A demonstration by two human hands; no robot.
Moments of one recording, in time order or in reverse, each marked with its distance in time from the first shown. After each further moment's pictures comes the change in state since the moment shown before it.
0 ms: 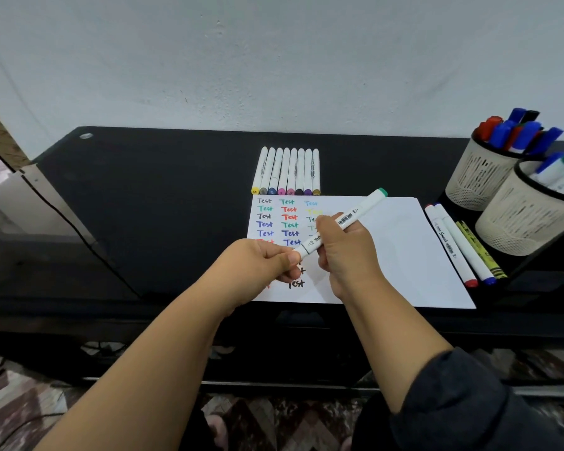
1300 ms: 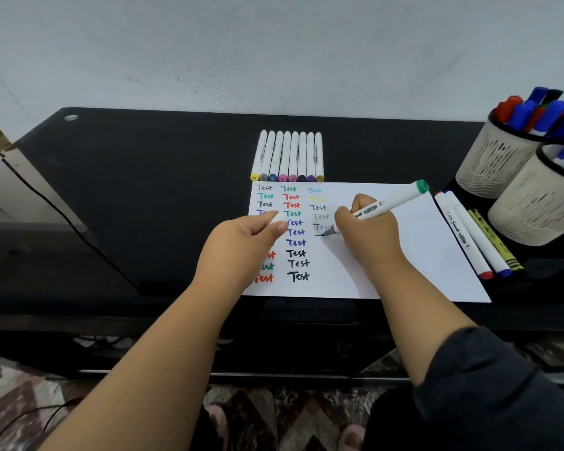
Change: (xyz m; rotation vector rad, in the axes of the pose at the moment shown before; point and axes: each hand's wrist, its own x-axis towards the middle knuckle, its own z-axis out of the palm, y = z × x) left_hand 0.021 -0.013 0.000 0.031 0.326 0.028; right_hand 0.047 0.015 -0.028 -0.561 0.070 -0.285
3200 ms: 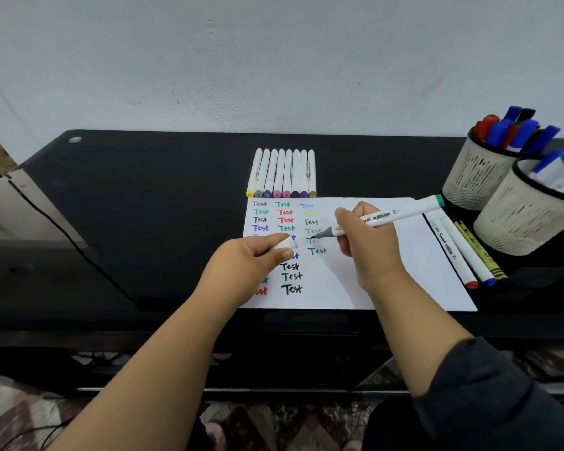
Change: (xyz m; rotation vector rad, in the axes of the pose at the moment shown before) left_hand -0.003 0.000 0.001 -0.066 -0.140 0.038; right_hand -0.011 -0.015 -0.013 0.413 -0.033 0.041
